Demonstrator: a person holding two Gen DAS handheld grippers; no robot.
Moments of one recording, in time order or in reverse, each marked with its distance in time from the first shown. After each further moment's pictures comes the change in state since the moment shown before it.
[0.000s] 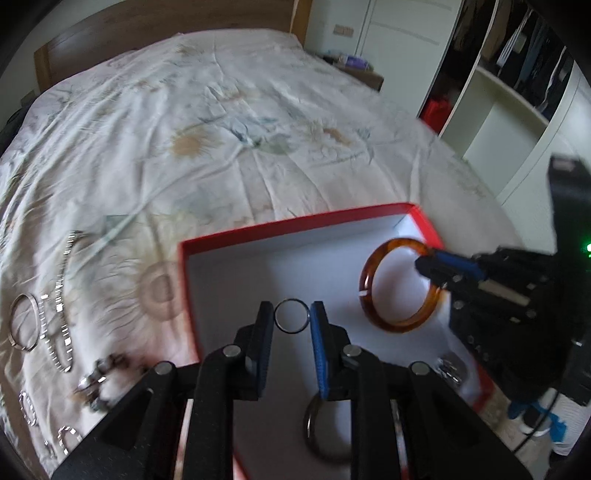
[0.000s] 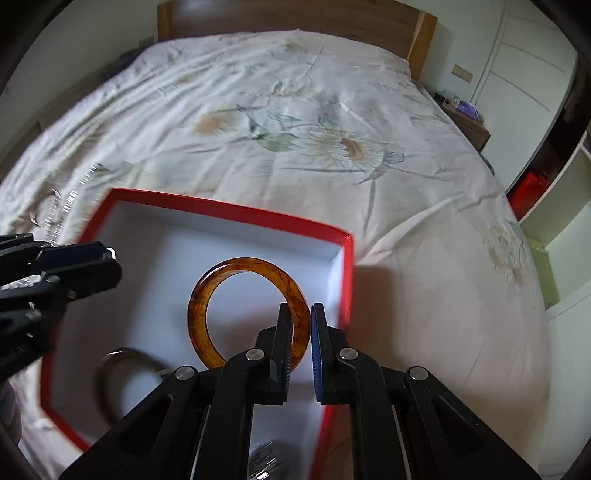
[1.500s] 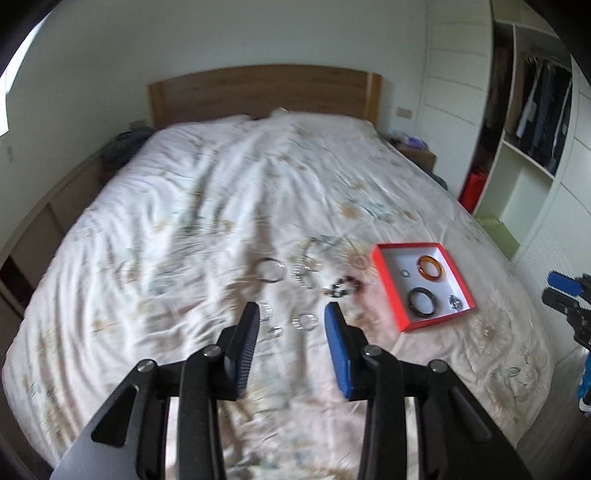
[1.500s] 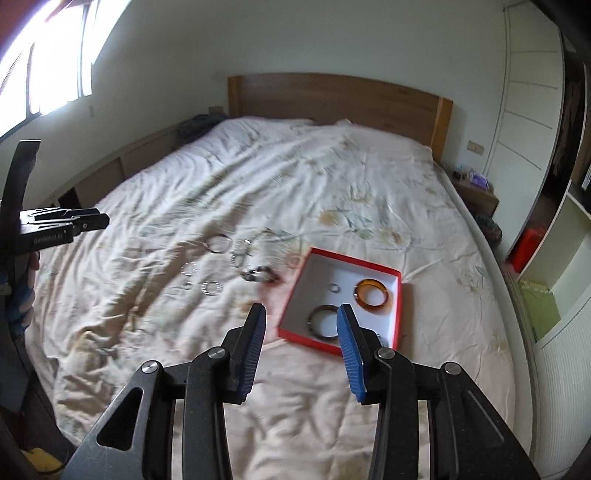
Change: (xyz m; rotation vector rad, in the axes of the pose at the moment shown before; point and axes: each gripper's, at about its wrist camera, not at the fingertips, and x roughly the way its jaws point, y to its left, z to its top) left arm -0.391 0.141 -0.172 -0.124 -0.298 0.241; right arm -0.363 0.111 -0.115 -0.021 -0.326 0.181
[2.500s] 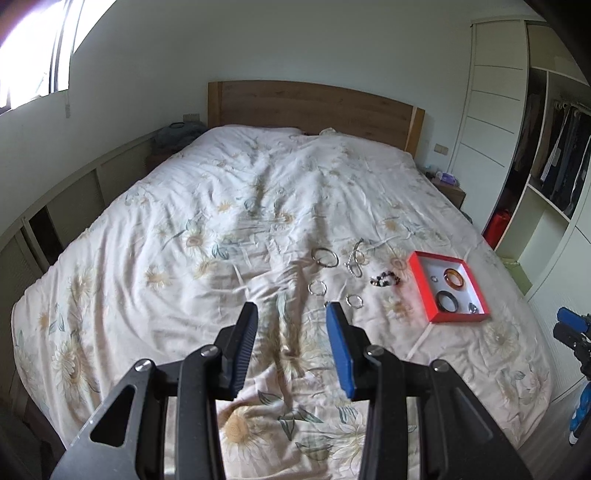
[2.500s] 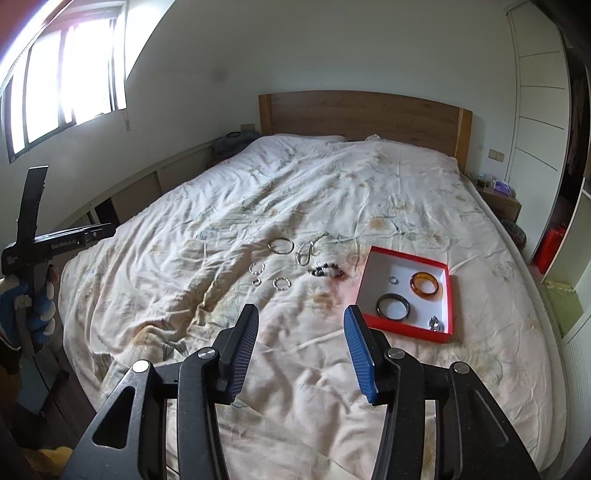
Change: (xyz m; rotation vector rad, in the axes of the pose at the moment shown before) left arm -0.071 0.072 -0.085 -0.157 -0.072 0.077; right arm -0.037 0.071 -0.049 0.019 -0.056 0.111
